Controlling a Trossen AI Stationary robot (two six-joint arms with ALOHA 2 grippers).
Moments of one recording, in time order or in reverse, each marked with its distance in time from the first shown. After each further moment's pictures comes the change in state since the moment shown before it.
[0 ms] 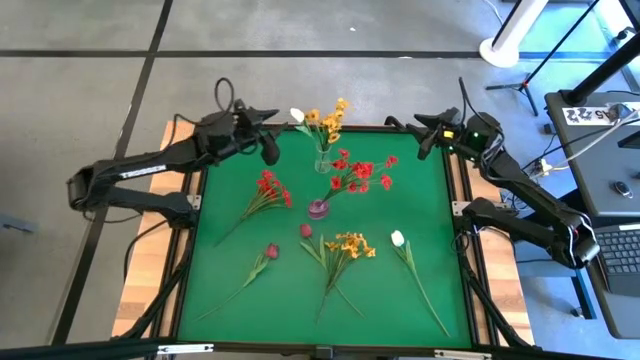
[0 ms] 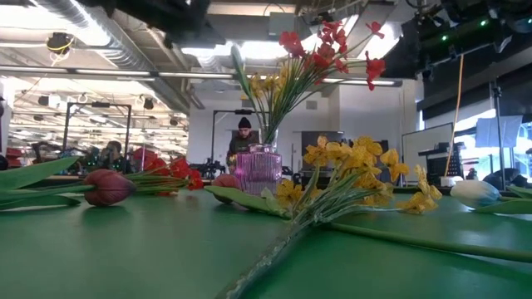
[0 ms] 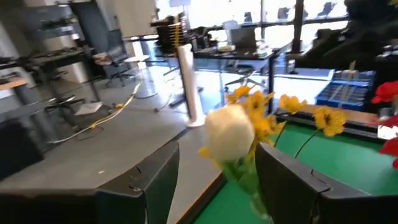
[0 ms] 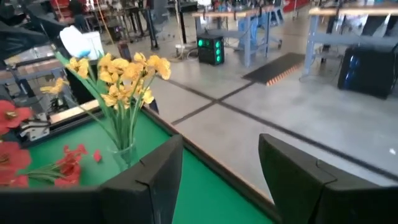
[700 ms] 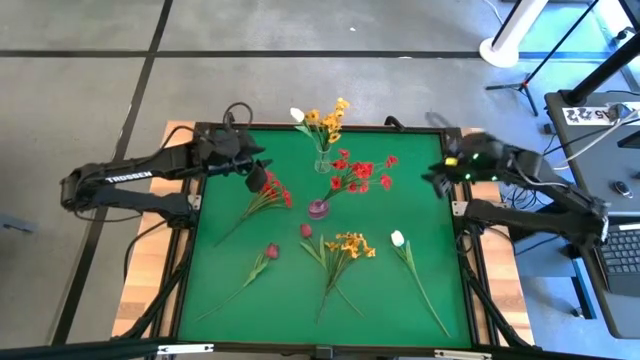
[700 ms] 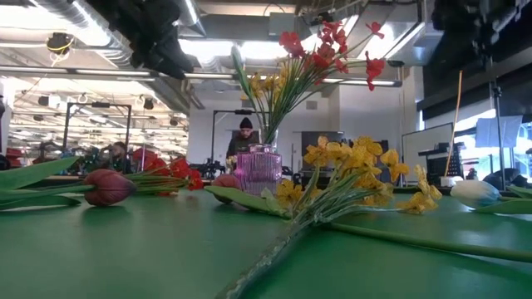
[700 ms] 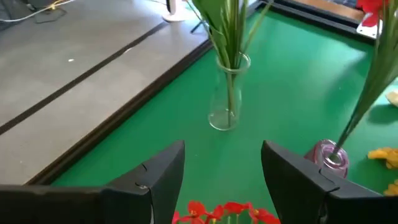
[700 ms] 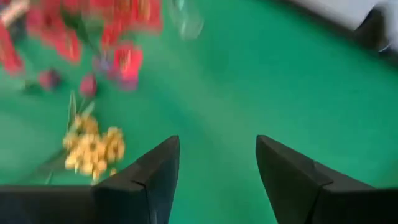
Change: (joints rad) left arm -0.129 -0.104 -0.002 -0.576 0.003 -0.326; right arm 0.468 -0.052 0.301 -1.009 0.226 0.300
